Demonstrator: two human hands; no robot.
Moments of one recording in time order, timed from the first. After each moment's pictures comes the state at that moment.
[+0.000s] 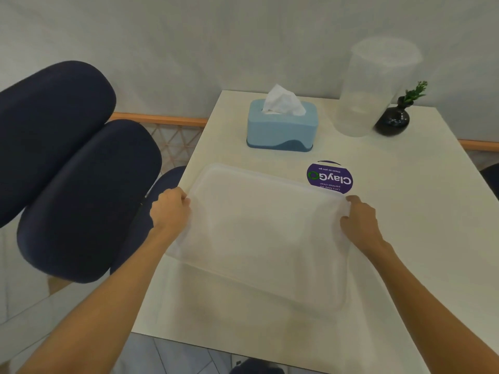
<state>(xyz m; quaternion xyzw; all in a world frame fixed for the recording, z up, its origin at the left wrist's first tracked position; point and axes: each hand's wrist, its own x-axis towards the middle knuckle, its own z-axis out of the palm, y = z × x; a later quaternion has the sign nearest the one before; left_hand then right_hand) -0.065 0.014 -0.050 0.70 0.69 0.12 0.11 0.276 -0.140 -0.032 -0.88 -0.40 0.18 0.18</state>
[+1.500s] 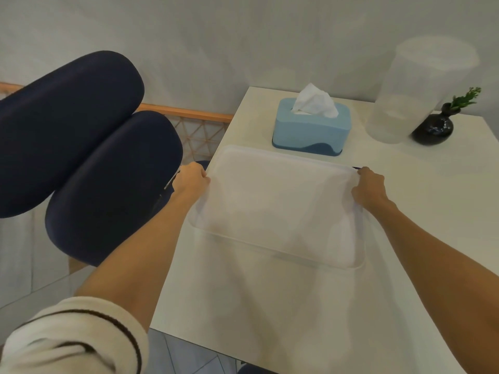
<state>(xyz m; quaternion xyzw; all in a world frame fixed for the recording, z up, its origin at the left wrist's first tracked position) -0.061 0.074 -0.031 0.67 0.71 0.11 0.19 0.288 -0.039 -0.021 -0.88 -0.42 0.17 0.17</state>
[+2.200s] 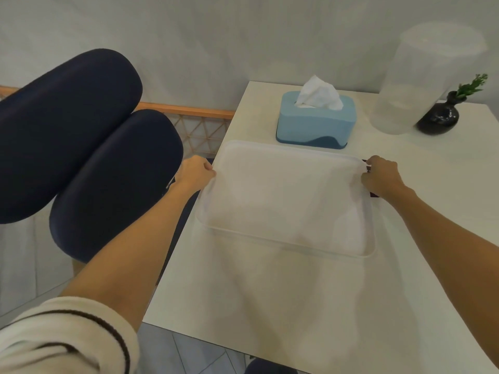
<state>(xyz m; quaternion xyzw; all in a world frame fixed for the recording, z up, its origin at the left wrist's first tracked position) -0.071 0.084 -0.018 0.69 0.66 0.13 0.26 0.297 -0.033 -0.015 -0.88 -0.43 0.16 0.13</state>
